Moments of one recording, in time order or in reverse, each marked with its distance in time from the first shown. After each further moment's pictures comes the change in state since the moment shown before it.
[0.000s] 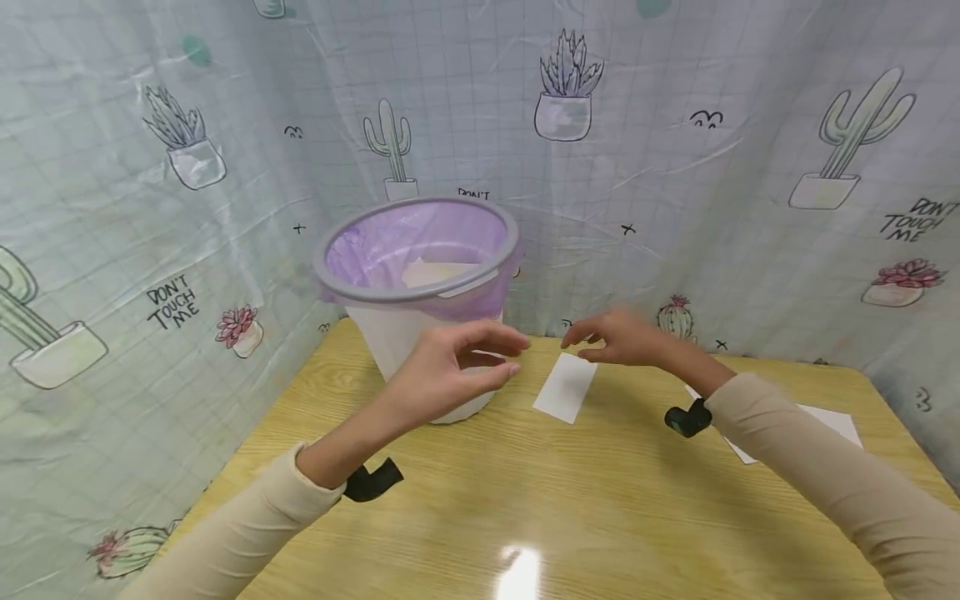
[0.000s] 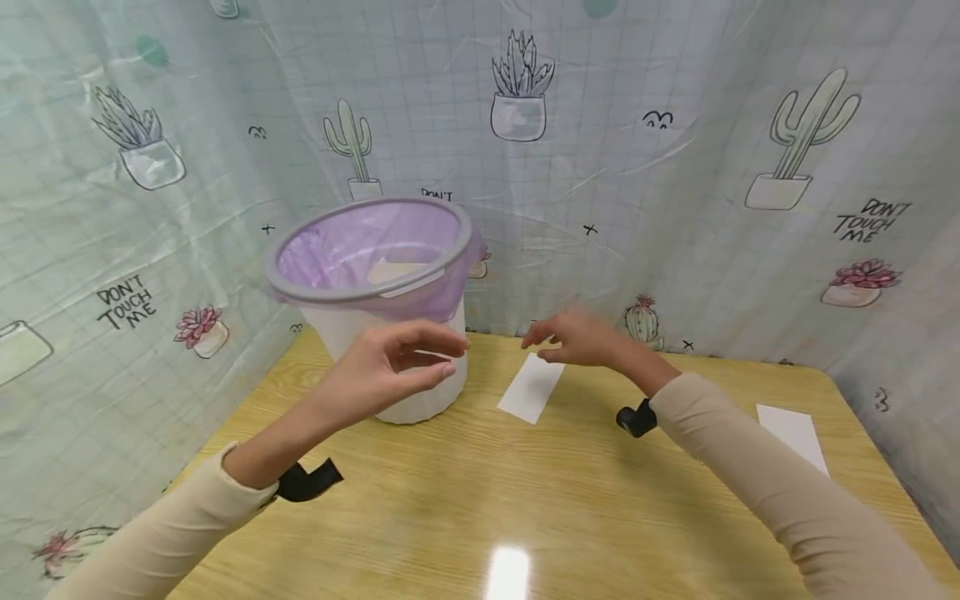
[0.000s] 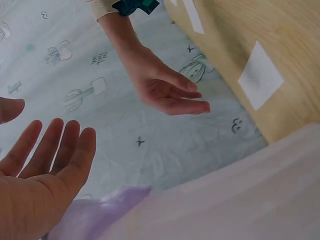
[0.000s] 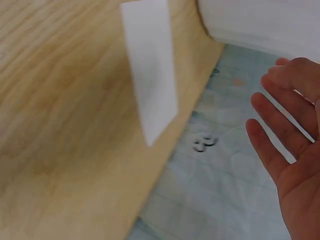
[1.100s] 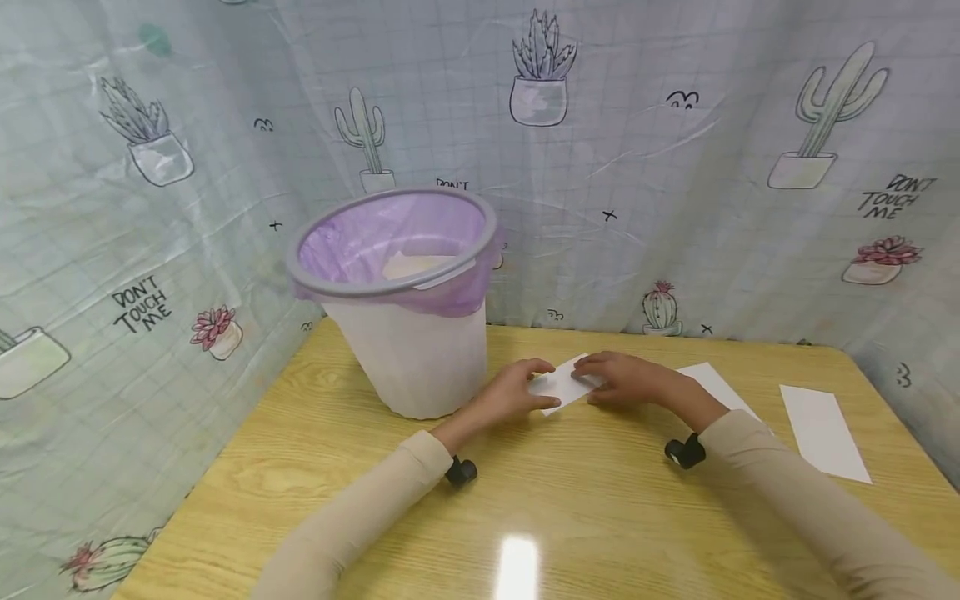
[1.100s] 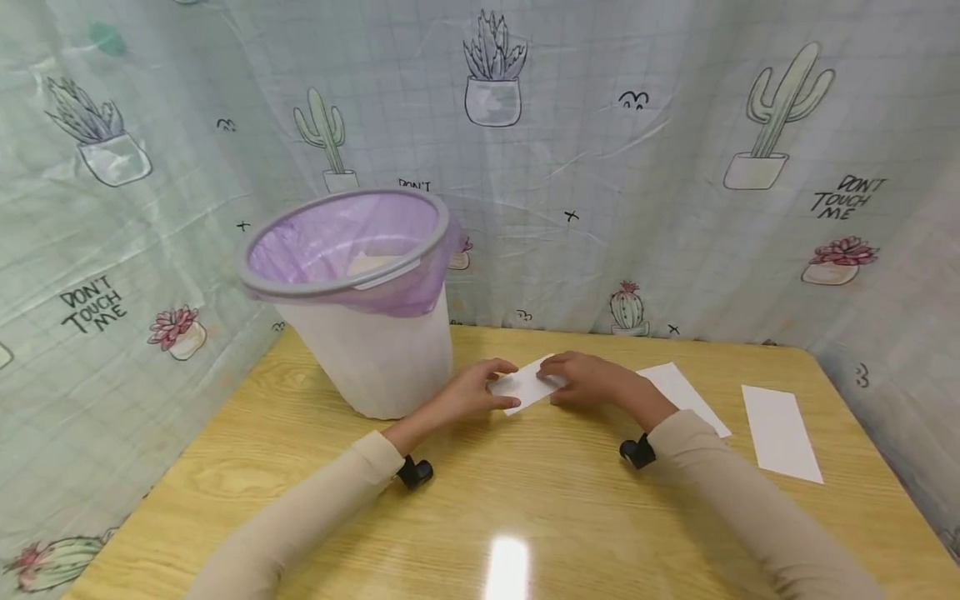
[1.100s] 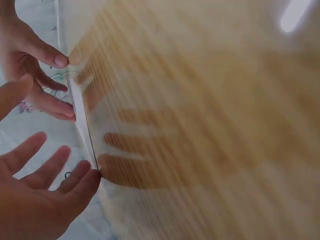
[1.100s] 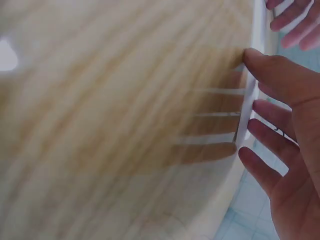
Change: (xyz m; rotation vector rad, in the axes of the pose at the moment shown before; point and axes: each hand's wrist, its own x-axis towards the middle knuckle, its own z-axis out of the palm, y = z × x) left_hand 0.050 -0.182 0.110 0.383 -0.191 -0.379; right_hand -0.058 0.037 0.071 -0.146 -0.127 0.188
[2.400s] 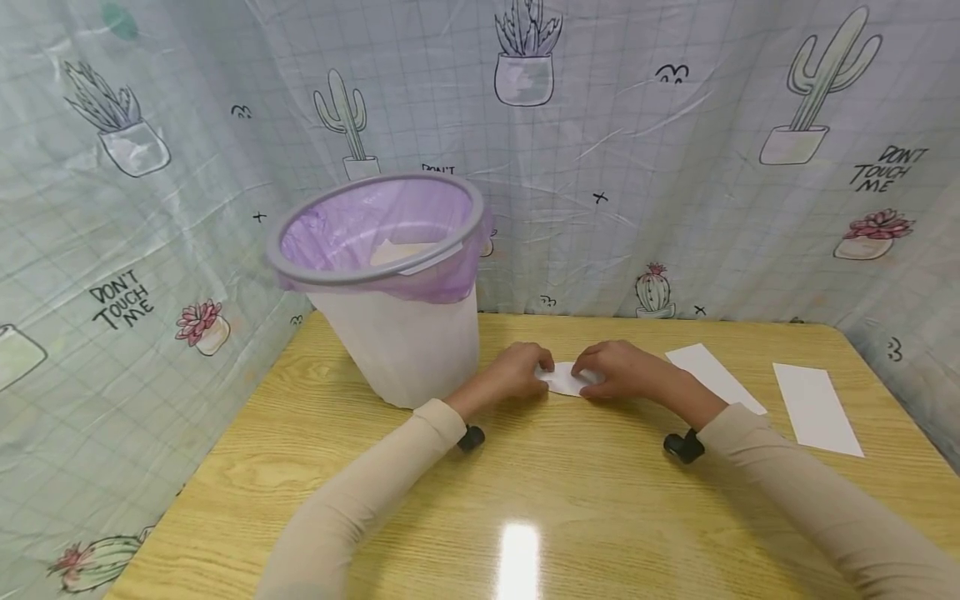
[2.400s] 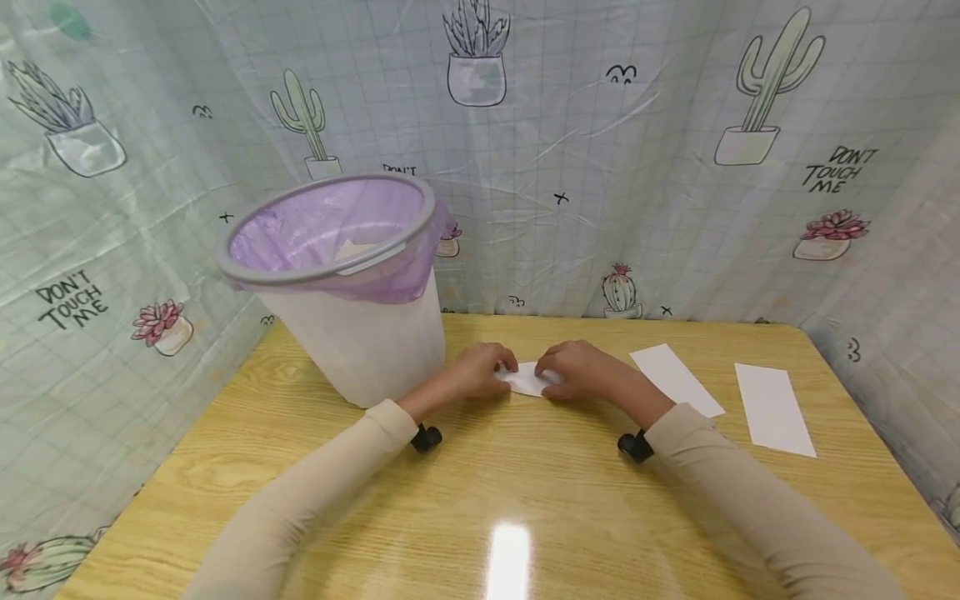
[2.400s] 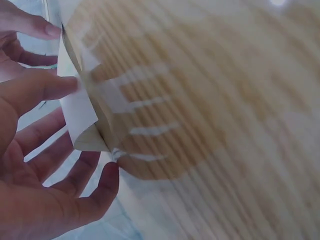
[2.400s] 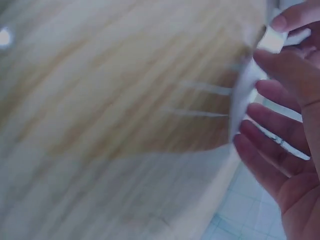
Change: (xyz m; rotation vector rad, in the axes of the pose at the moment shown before) left_hand 0.028 0.011 0.000 0.364 -0.152 0.054; right_hand -0.010 -0.015 0.002 -0.048 0.107 -0.008
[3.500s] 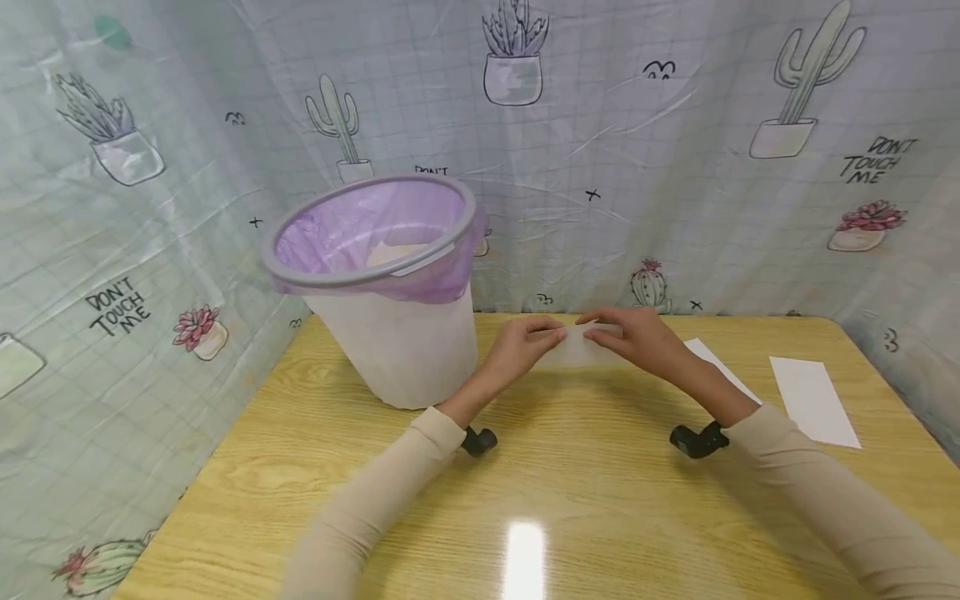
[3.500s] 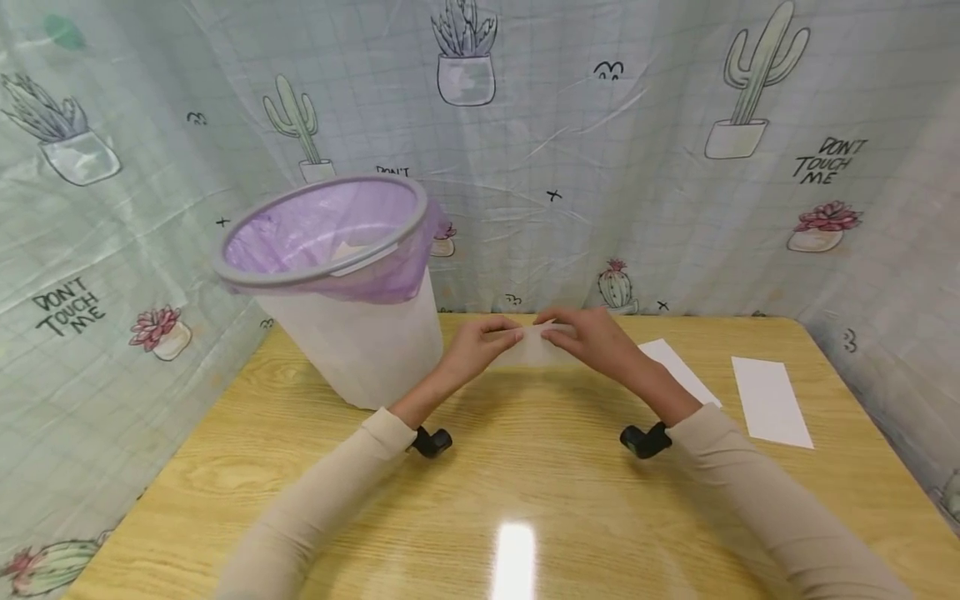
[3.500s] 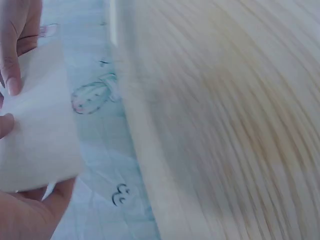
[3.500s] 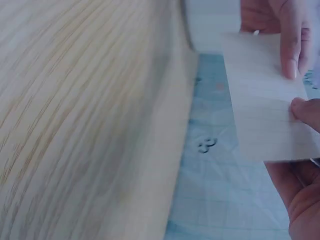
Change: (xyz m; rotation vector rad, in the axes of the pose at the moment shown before) left_hand -0.010 0.022 -0.019 -0.608 0.392 0.125; right_hand -0.016 -0.012 -0.044 0.173 0.439 0.090
